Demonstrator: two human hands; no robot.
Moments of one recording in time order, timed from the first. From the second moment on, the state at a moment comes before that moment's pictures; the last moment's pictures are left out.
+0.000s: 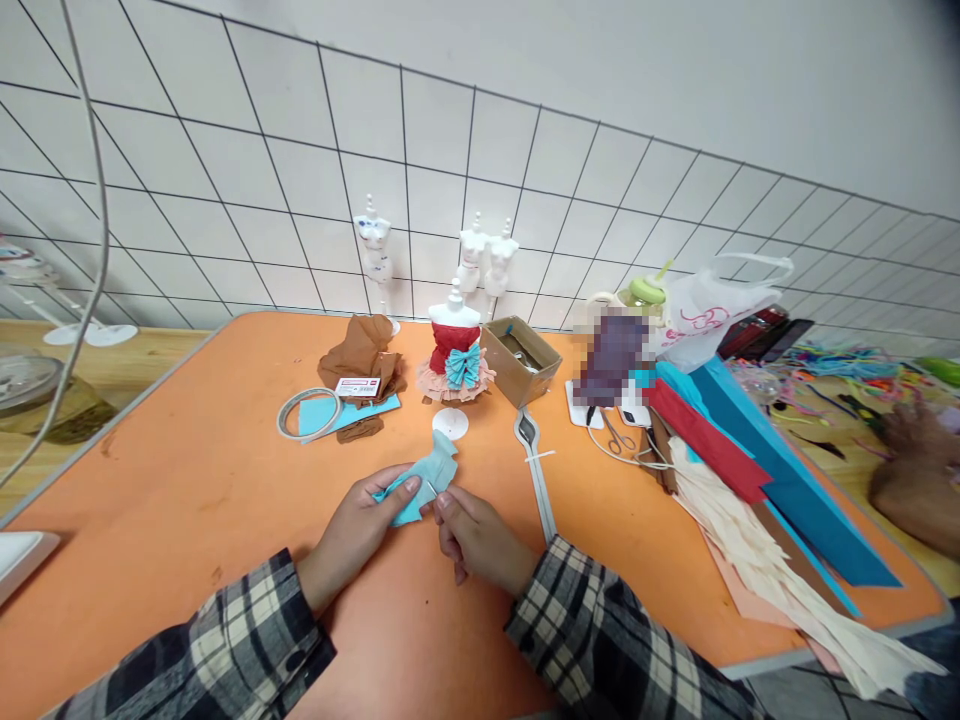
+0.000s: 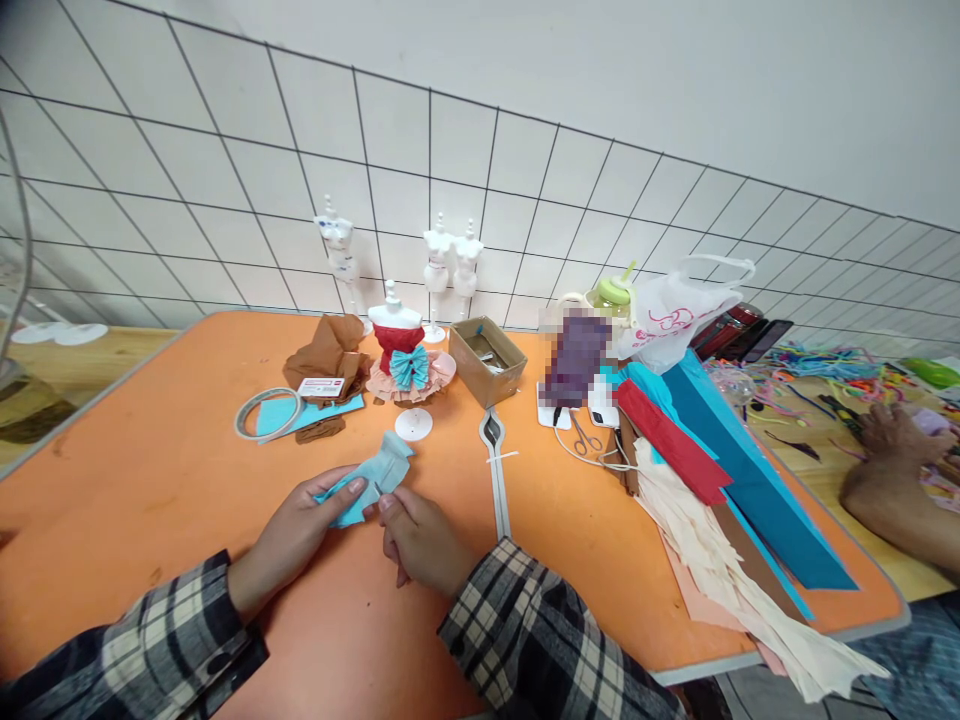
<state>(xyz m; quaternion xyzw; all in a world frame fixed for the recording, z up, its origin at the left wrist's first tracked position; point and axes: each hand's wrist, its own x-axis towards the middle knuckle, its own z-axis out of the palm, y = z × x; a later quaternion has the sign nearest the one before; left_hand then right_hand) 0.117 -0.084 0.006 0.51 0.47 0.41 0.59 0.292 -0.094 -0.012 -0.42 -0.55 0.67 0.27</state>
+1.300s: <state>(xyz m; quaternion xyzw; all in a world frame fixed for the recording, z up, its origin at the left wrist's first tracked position) 0.116 -0.085 -0.001 0.52 0.47 0.41 0.58 0.293 -0.093 -0.014 -0.42 -0.54 0.68 0.27</state>
